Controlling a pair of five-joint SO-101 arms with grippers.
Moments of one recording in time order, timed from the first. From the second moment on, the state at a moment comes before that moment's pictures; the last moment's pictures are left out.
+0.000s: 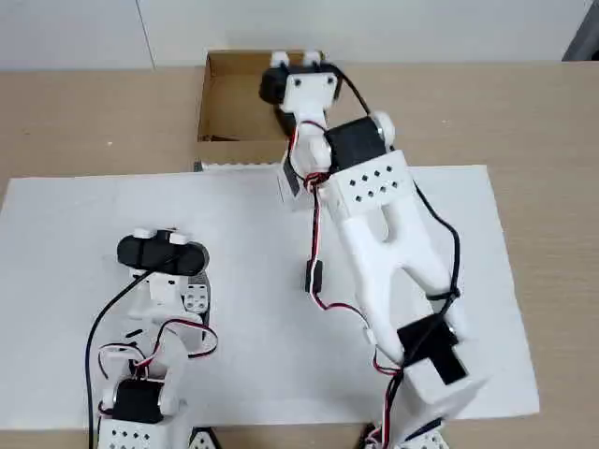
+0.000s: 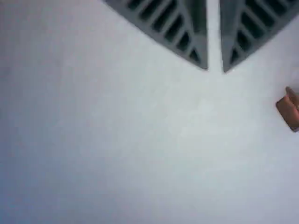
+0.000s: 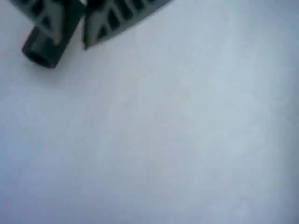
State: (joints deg) left arm 2.0 -103.4 96.6 50.2 1.2; right arm -27.2 8.4 -25.8 98.0 -11.9
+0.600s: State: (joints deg) left arm 2.0 -103.4 96.6 50.2 1.2; right arm -31.5 9.4 -6.1 92.3 -17.9
